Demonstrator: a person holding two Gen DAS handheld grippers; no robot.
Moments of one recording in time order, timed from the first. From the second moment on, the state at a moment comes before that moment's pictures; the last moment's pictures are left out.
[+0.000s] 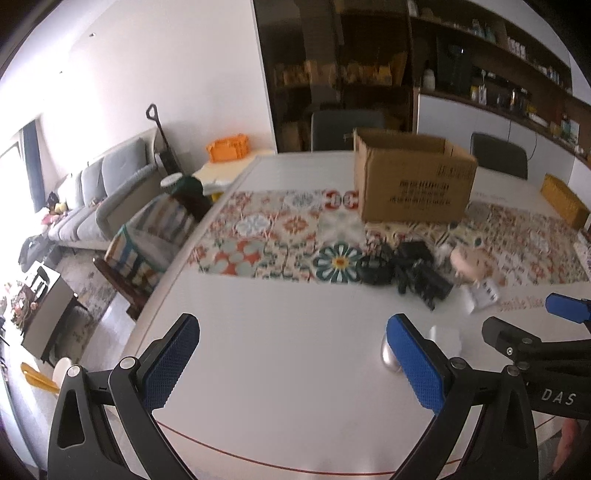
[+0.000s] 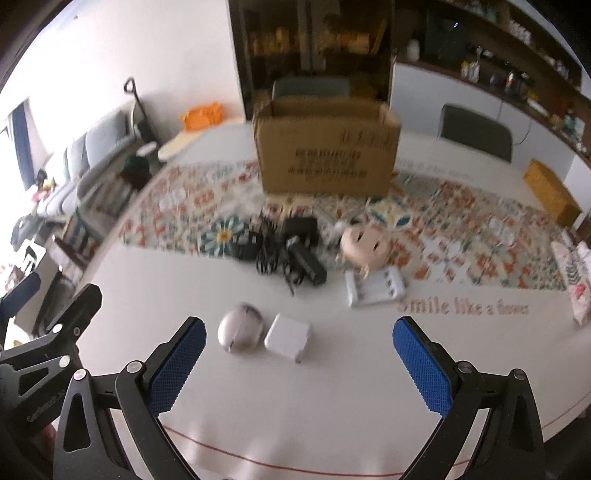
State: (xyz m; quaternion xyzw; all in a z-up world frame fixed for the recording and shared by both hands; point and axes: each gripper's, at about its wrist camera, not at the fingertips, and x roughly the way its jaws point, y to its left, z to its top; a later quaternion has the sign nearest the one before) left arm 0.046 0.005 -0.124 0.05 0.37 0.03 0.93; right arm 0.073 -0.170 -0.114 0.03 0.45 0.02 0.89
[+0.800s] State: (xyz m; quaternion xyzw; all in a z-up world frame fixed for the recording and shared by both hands) left arm 0.071 -0.001 -0.193 0.07 0.45 0.02 0.89; right arm 0.120 -0.153 -0.219 -0.01 0.55 0.04 0.83
